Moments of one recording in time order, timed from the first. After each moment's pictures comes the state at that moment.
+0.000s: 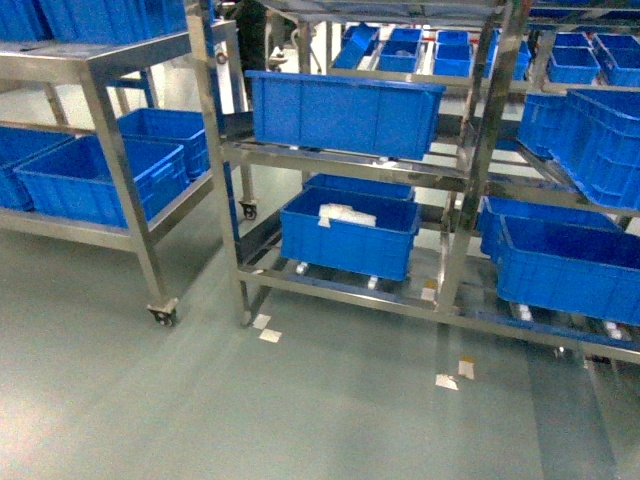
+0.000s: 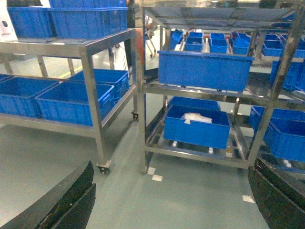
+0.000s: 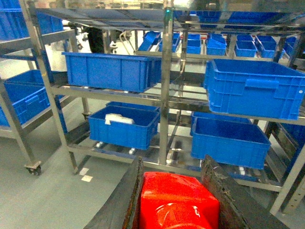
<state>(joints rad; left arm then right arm) 0.00 0.01 0.02 0.00 0.00 0.00 0.00 0.00 0.01 0.00 0.00 0.01</state>
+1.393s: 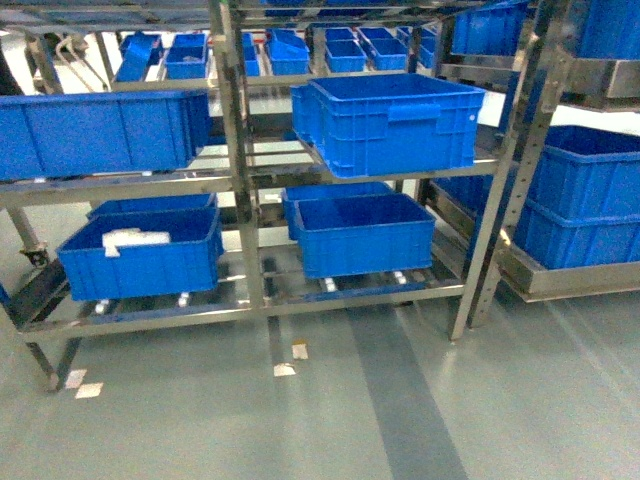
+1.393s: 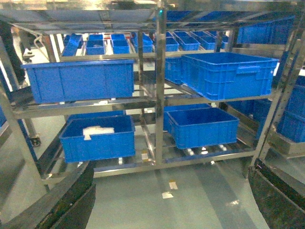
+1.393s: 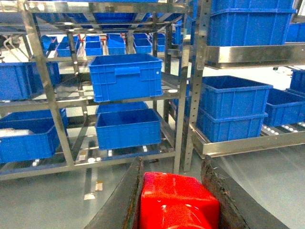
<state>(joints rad) 0.00 0.01 0.02 0.00 0.00 0.00 0.00 0.00 0.01 0.00 0.00 0.01</state>
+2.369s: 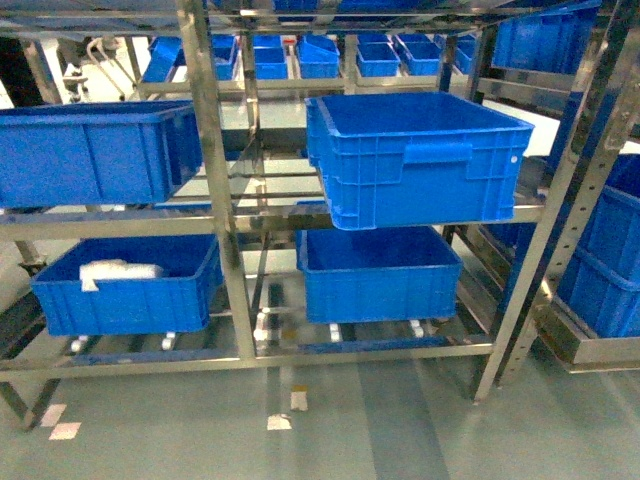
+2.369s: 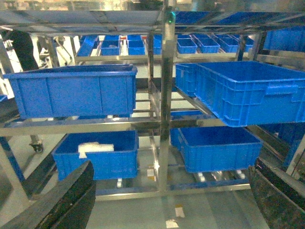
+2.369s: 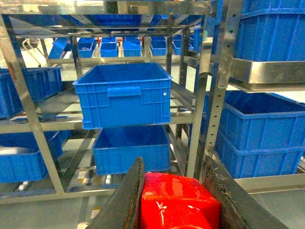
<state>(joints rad) 0.00 0.01 0.02 -0.01 0.00 0.00 0.00 0.00 0.01 -0.01 0.00 0.01</state>
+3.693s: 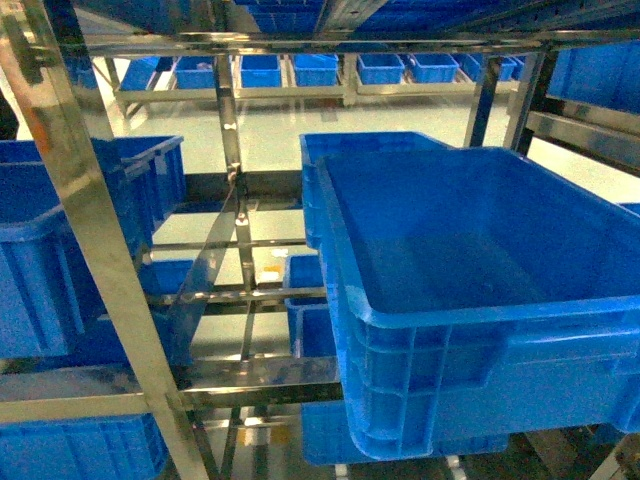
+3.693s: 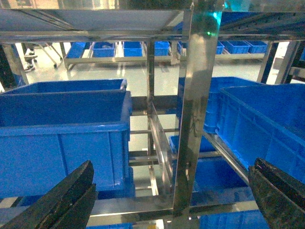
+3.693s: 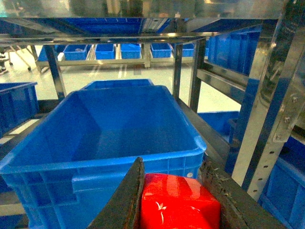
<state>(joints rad) 0.00 0.01 0.02 -0.01 0.00 0.00 0.00 0.01 0.01 -0.01 0.00 0.01</state>
